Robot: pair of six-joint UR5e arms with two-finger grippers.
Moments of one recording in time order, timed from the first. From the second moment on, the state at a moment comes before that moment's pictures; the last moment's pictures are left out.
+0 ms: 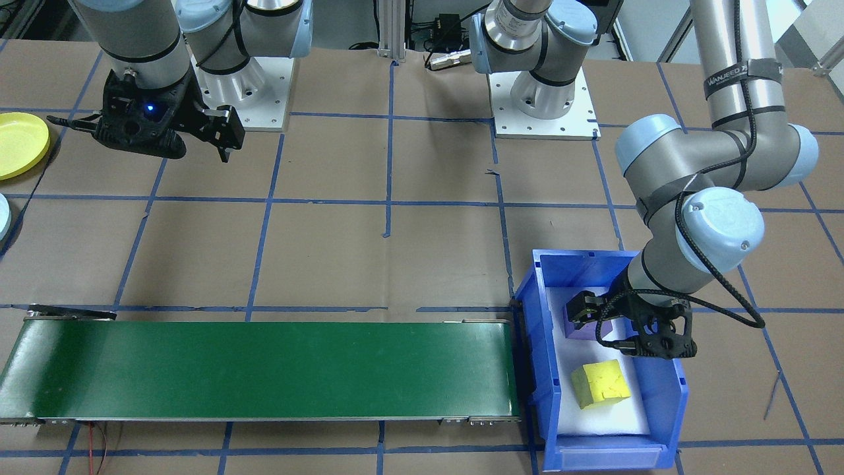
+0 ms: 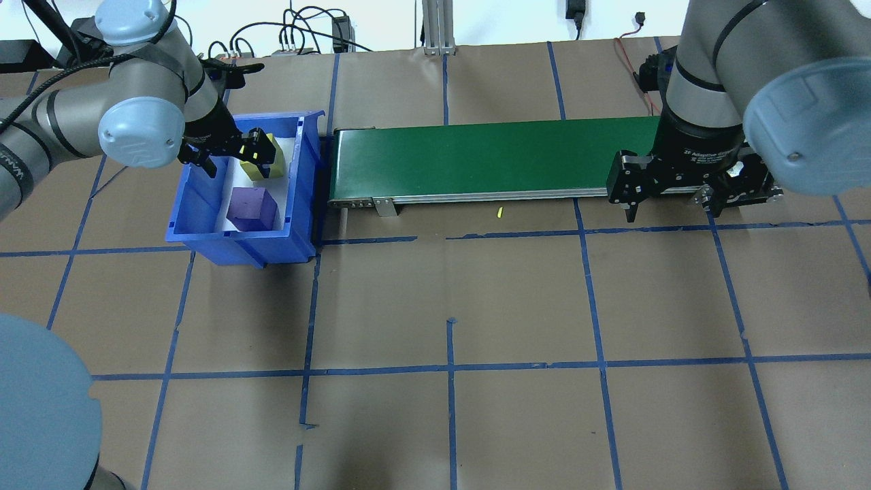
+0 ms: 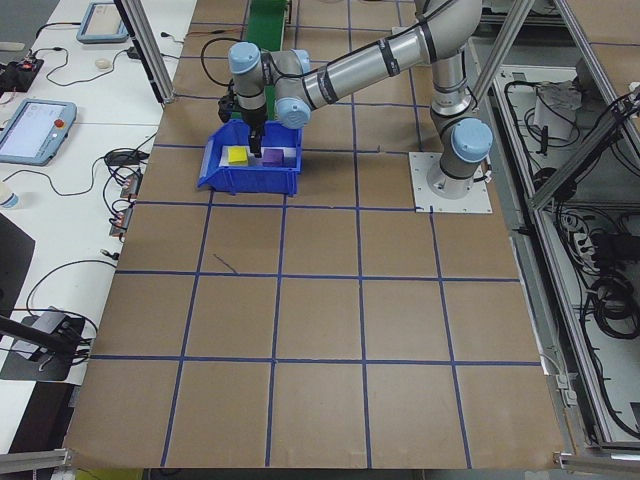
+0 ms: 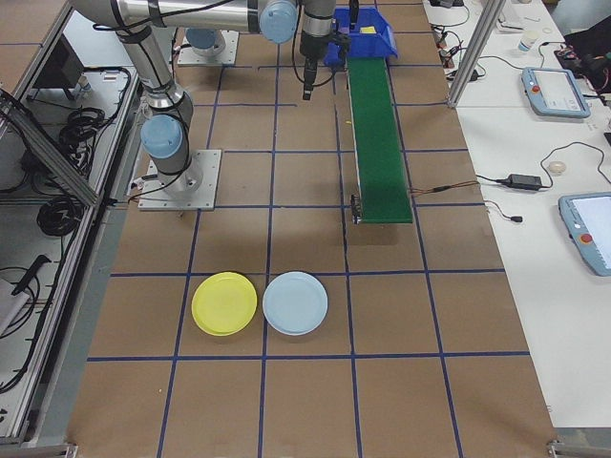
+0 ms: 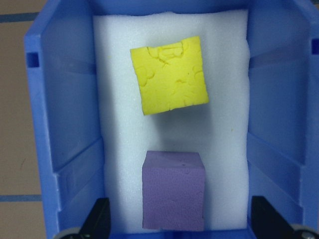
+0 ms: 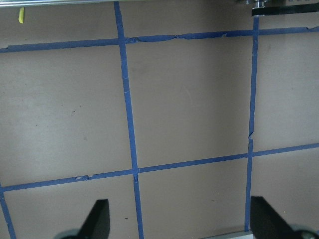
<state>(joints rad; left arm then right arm) -1.42 -1.98 -1.62 -1.13 1.60 0.18 1.59 -1.62 1.69 -1.52 -1.72 0.10</state>
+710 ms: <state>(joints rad) -1.42 -2.01 -1.66 -1.12 1.60 0.18 1.59 -1.62 1.70 -1.51 -1.70 0.11</state>
